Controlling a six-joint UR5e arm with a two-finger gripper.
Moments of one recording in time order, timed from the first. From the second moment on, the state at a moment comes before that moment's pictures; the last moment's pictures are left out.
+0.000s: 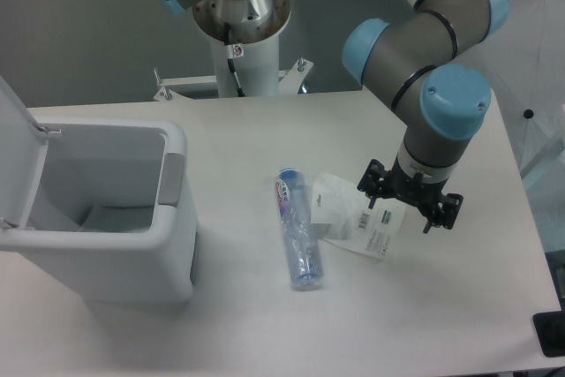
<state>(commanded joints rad) 2.64 -2.02 -1.41 -1.23 1.52 1.11</state>
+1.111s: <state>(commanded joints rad) 2.45 -1.98 -1.70 -1.03 1.46 0.88</state>
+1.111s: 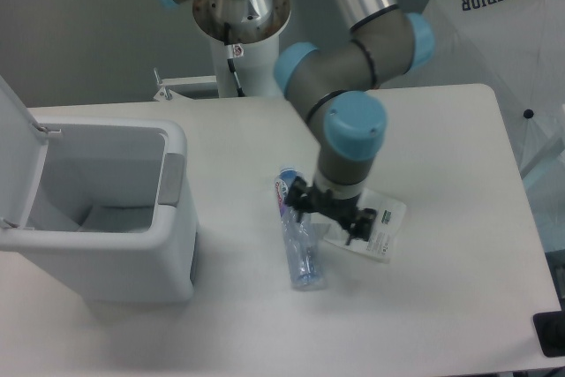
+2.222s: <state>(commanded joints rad) 2.43 -2.09 -1.65 -1.02 1.48 0.53</state>
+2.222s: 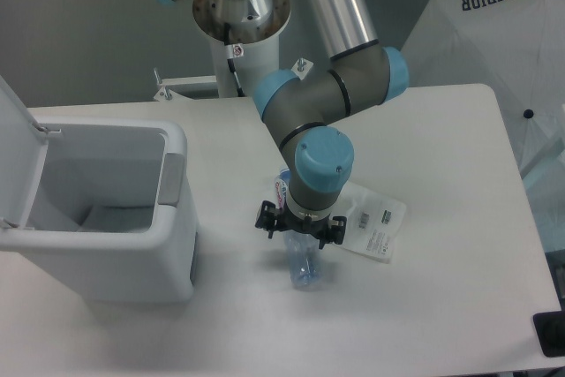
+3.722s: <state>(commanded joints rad) 2.47 -2.00 -1.36 -1.02 1.18 0.45</state>
